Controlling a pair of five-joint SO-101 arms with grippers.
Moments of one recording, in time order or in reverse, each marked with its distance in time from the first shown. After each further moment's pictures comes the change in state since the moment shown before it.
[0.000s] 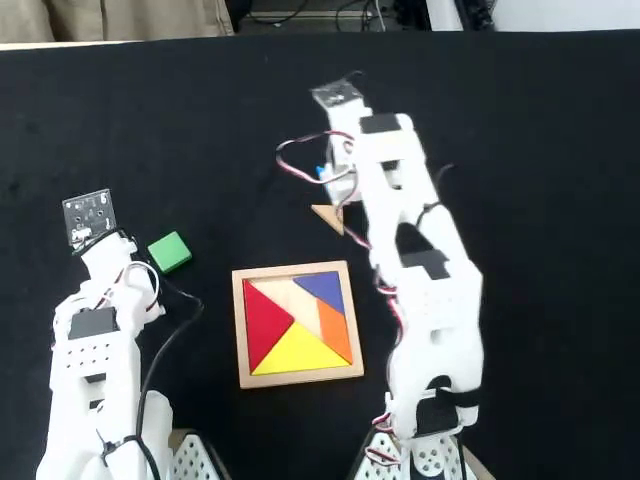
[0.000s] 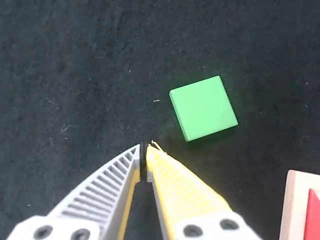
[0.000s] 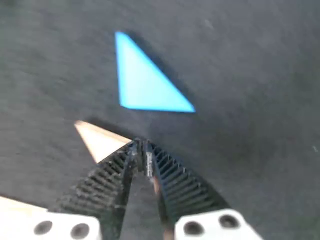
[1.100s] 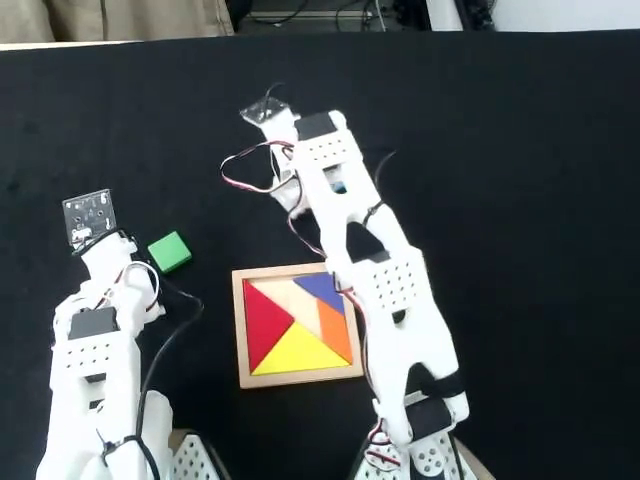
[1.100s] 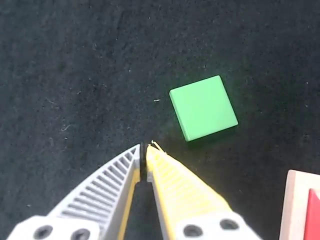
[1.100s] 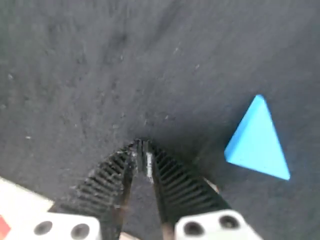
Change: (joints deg) left arm 0.0 0.0 0.0 0.0 0.0; right arm -8.4 18.7 -28.9 16.6 4.9
